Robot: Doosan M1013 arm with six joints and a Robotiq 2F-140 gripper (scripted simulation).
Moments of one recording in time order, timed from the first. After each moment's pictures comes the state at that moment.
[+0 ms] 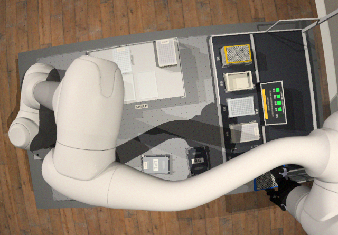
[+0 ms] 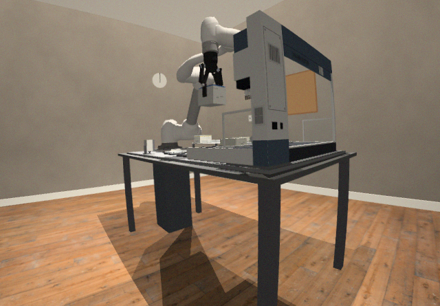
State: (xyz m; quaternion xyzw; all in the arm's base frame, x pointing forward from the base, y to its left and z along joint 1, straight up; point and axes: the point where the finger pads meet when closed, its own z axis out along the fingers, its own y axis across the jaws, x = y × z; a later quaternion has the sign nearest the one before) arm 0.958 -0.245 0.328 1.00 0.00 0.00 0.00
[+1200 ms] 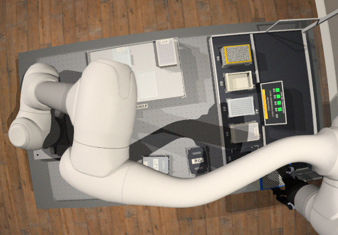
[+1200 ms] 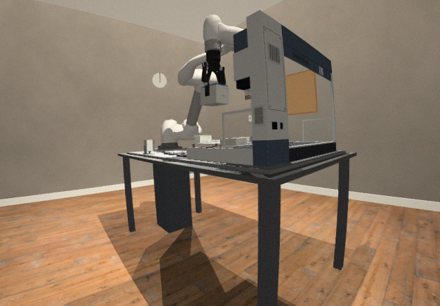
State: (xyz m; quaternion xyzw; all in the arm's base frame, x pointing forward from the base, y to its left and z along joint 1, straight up) arm 0.981 -0.246 0.328 1.00 0.00 0.00 0.00
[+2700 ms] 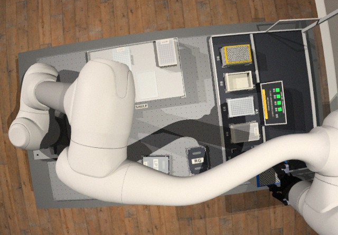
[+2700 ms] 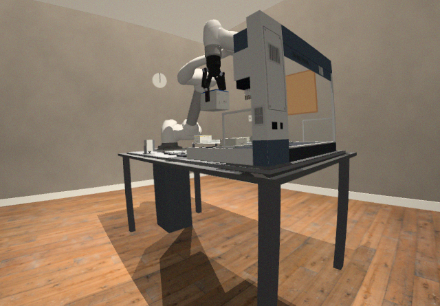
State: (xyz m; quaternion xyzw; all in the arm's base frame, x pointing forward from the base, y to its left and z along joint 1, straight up) arm 0.981 -0.246 0.299 1.00 0.00 0.00 0.00
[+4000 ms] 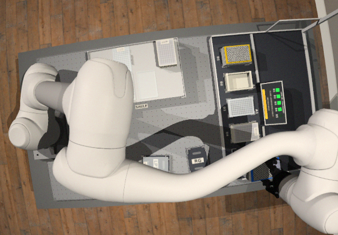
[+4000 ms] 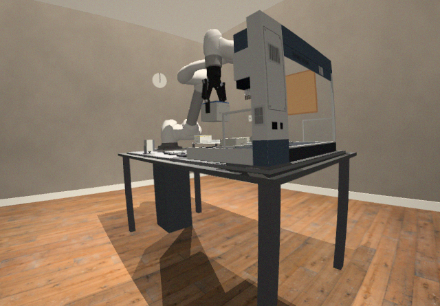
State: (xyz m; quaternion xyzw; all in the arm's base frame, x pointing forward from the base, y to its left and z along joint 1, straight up) arm 0.981 -0.246 0.242 1.00 0.00 0.00 0.00
